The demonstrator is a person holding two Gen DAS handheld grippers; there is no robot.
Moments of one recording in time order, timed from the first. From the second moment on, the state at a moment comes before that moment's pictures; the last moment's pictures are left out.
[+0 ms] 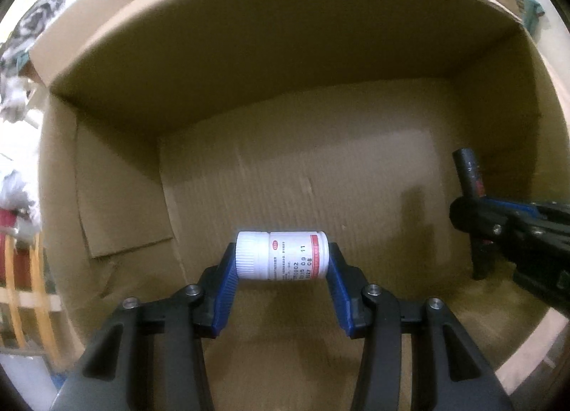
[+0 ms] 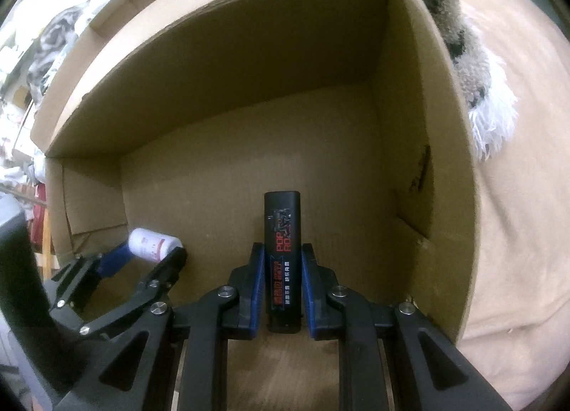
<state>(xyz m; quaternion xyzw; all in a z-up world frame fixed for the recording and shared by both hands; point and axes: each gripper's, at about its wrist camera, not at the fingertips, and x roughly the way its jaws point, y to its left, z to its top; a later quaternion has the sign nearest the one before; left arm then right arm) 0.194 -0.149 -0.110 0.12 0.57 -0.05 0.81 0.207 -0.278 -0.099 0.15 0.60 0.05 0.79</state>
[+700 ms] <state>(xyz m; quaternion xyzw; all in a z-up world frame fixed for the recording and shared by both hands) 0.191 -0.148 -0.066 0.12 0.54 -0.02 0.84 0.192 -0.292 -0.051 0.19 0.53 0.06 0.83</state>
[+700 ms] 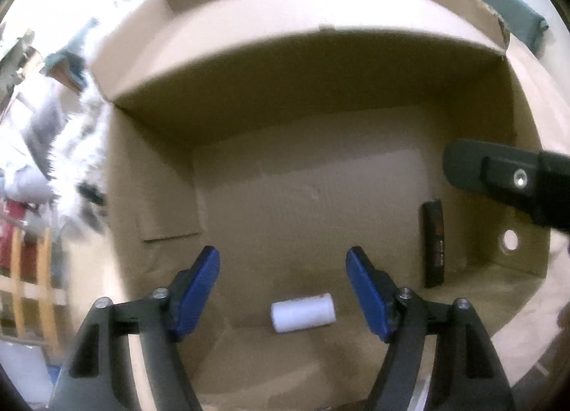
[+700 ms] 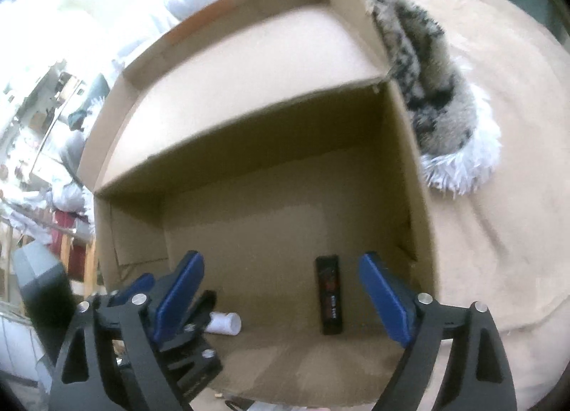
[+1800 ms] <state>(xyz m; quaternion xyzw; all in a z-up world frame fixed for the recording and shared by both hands) 0.068 -0.036 -0.051 0.00 0.54 0.02 0.84 0.116 -0.263 -0.025 0.16 0.53 0.11 0.82</state>
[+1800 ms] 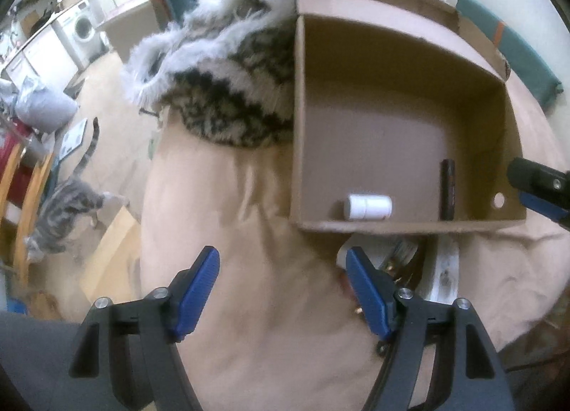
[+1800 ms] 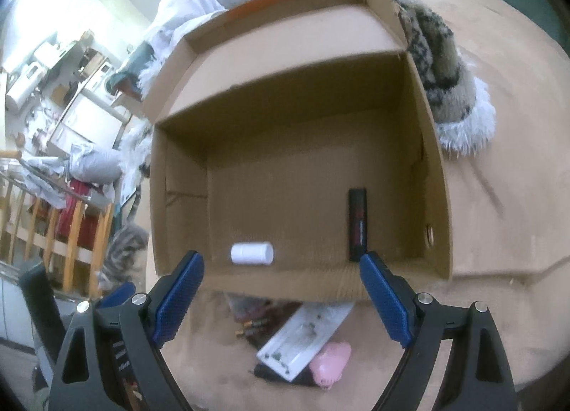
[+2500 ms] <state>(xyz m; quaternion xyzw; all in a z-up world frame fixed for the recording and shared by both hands) 0.069 -0.018 -0.060 -0.04 0.55 0.05 0.83 0.088 -0.263 -0.123 0.26 0.62 0.07 0.74</state>
